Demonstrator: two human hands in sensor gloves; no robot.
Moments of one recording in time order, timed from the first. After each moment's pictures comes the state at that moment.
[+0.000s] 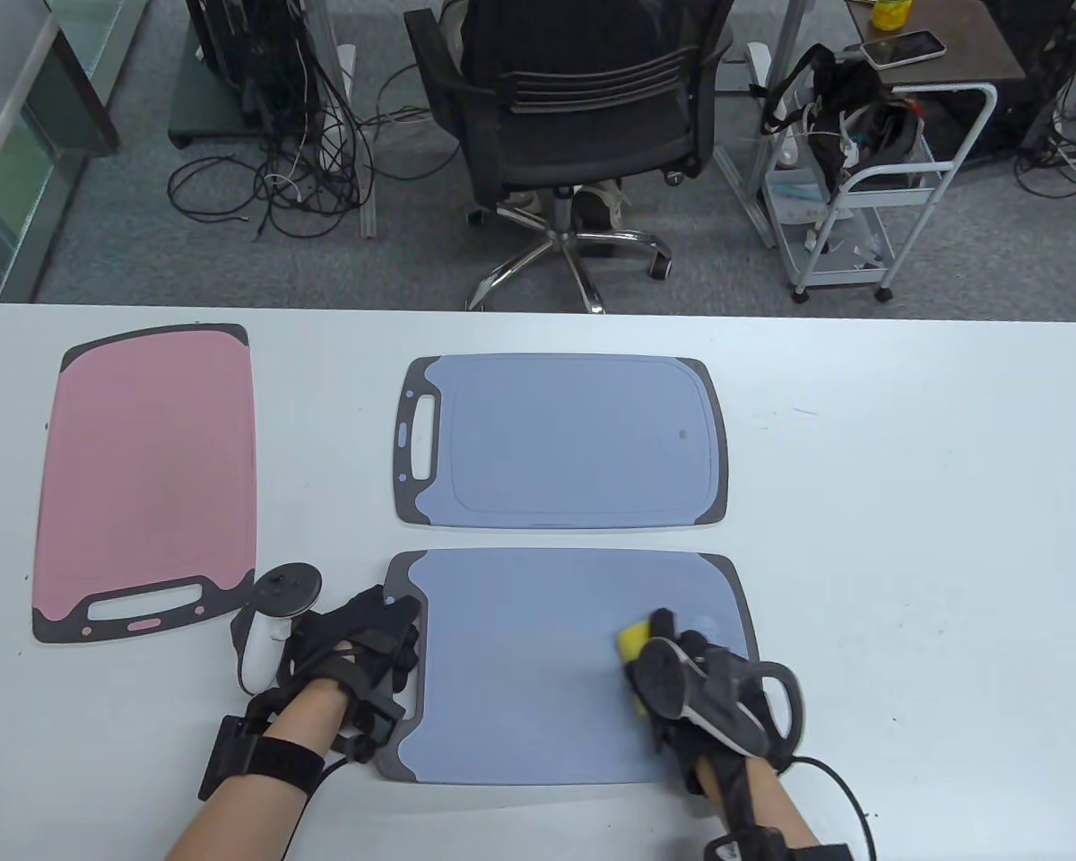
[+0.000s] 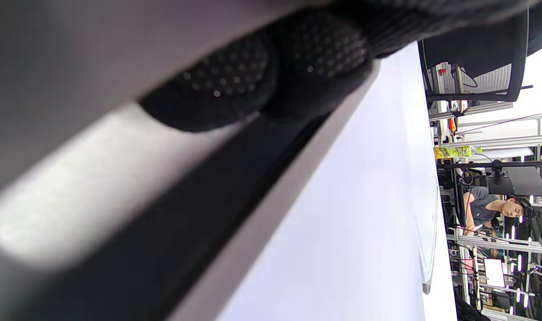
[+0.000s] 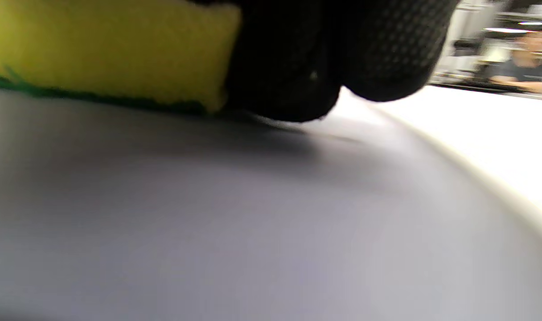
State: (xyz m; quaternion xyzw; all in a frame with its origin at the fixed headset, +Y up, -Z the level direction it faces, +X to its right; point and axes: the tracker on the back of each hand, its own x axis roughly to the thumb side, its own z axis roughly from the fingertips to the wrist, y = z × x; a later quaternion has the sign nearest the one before) left_hand -0.242 -0.827 -0.228 -0.29 0.12 0.55 0.78; right_hand 0.182 -0.772 -0.182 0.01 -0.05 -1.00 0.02
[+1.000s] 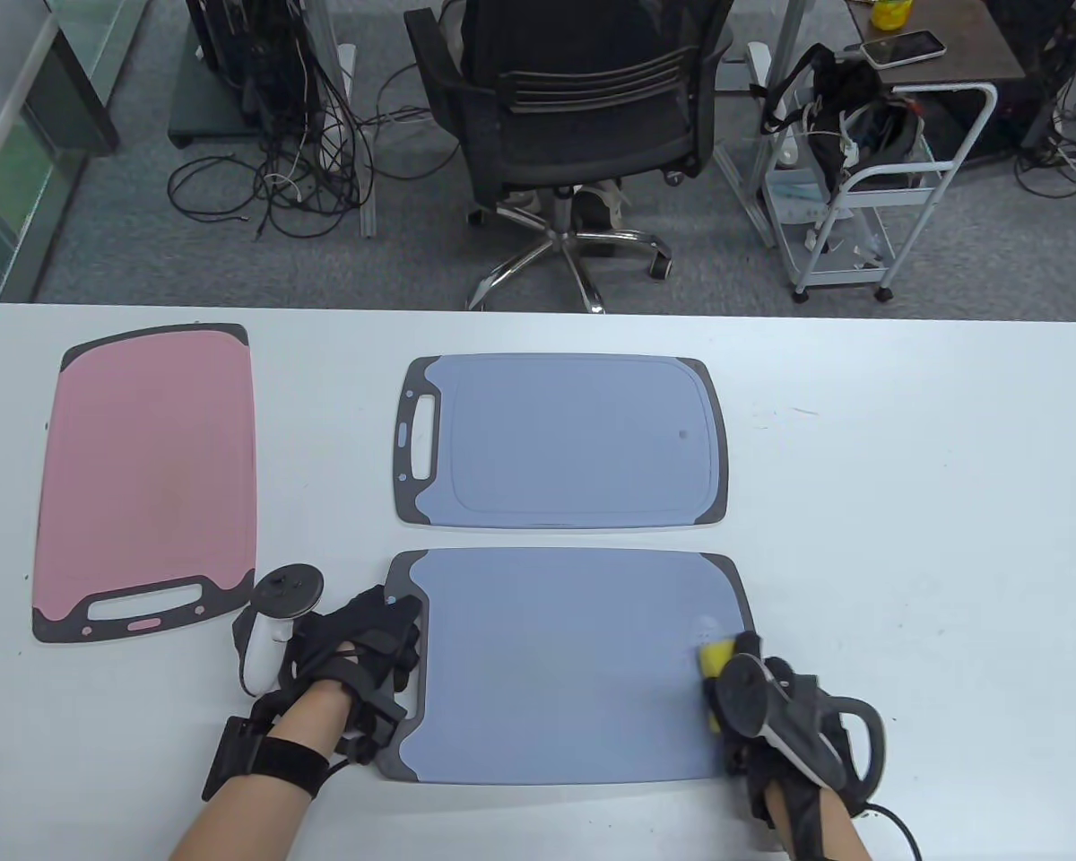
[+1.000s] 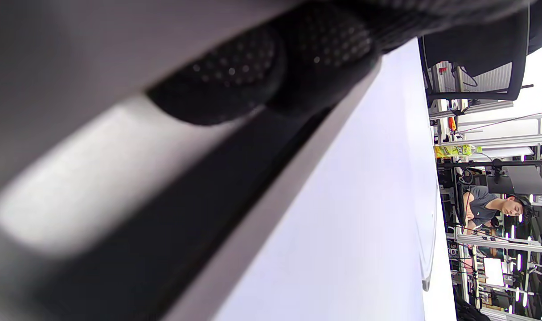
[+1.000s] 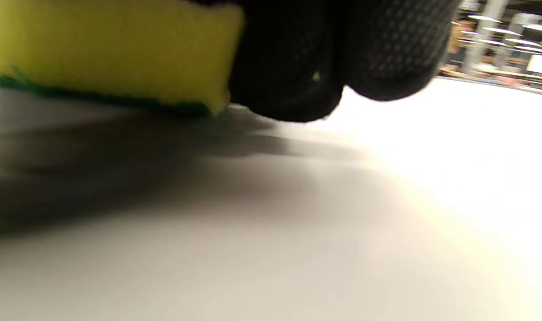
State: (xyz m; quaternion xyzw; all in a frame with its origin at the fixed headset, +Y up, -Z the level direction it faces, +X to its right) left_hand -0.238 -0.828 -0.226 -0.29 0.12 0.55 0.77; right_hand 0.234 -0.773 -0.163 0.08 -0.08 -0.99 0.01
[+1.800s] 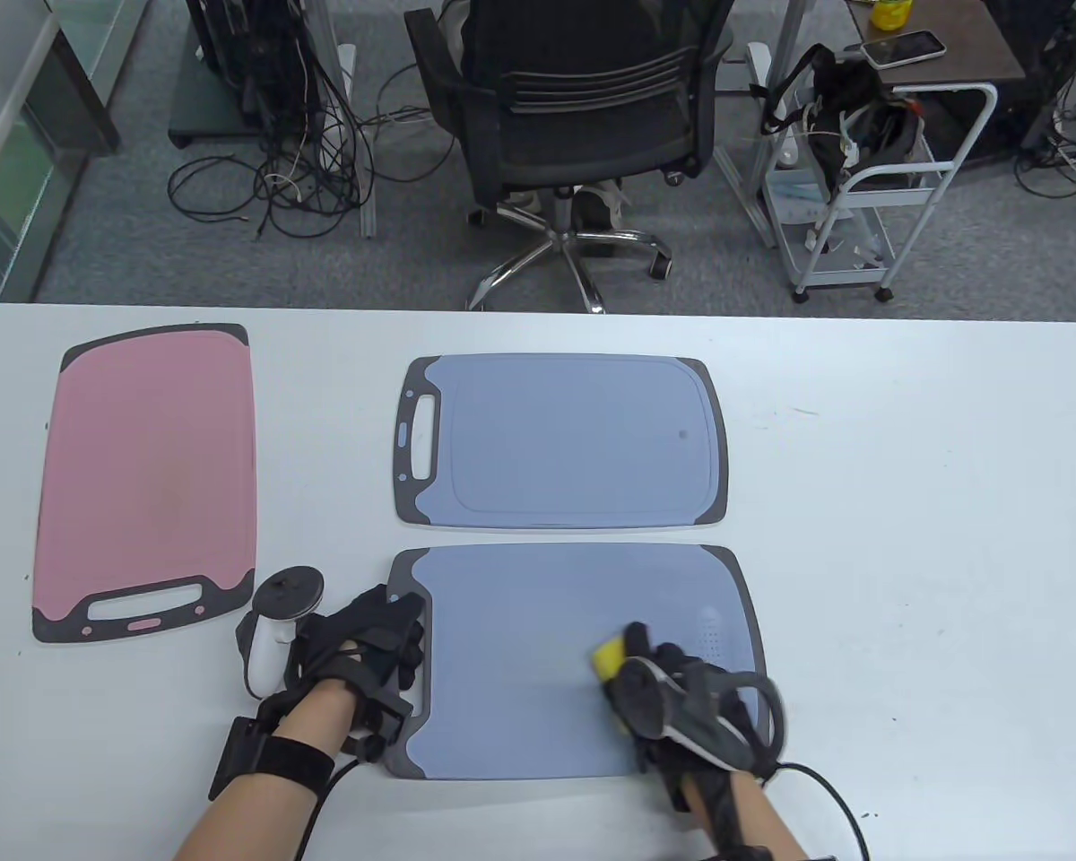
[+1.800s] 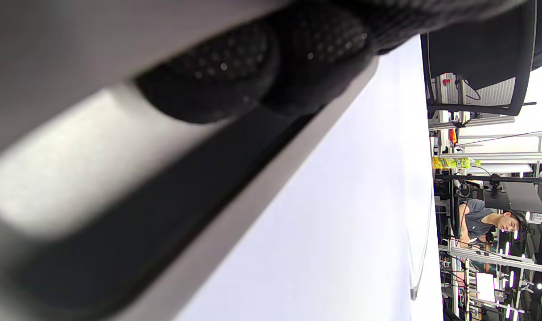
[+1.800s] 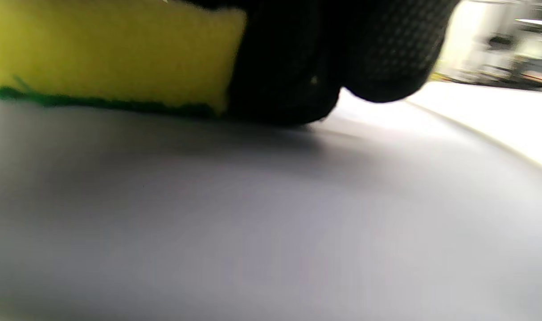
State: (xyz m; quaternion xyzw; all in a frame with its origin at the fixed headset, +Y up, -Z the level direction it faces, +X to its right) left_hand -0.236 -0.829 -0.225 -0.29 0.14 0.57 0.76; right_hand 0.177 -0.772 -0.166 -0.01 -0.05 -1.00 0.00
